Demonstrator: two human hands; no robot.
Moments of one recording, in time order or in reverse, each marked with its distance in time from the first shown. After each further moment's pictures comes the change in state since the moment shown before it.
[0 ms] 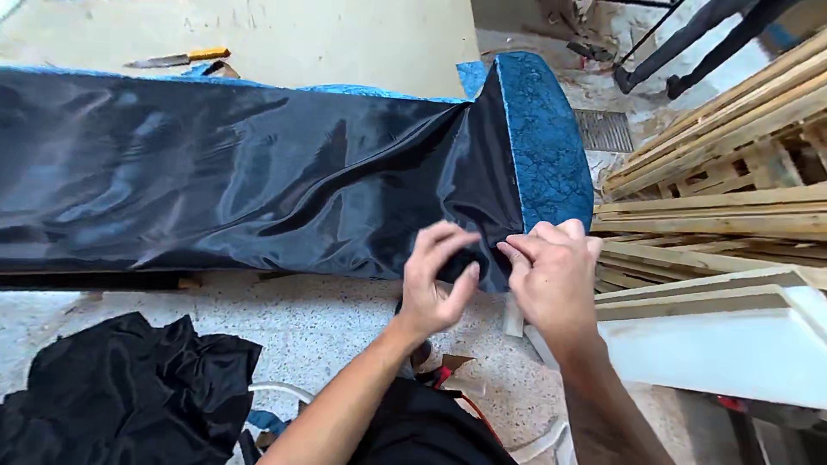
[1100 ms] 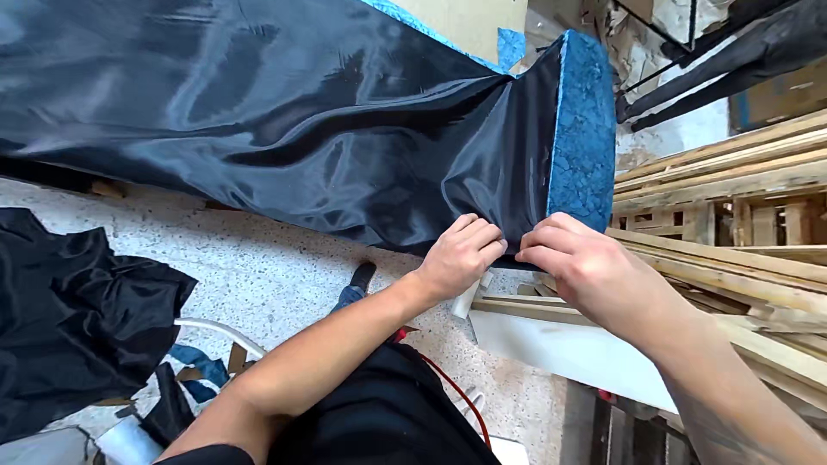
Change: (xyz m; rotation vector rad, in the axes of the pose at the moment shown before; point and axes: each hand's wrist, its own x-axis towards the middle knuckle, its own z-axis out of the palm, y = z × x) left_hand 0.005 -0.052 0.046 0.338 -0.105 0.264; right_hand 0.067 0.032 -0.041 -0.046 -0.544 -0.854
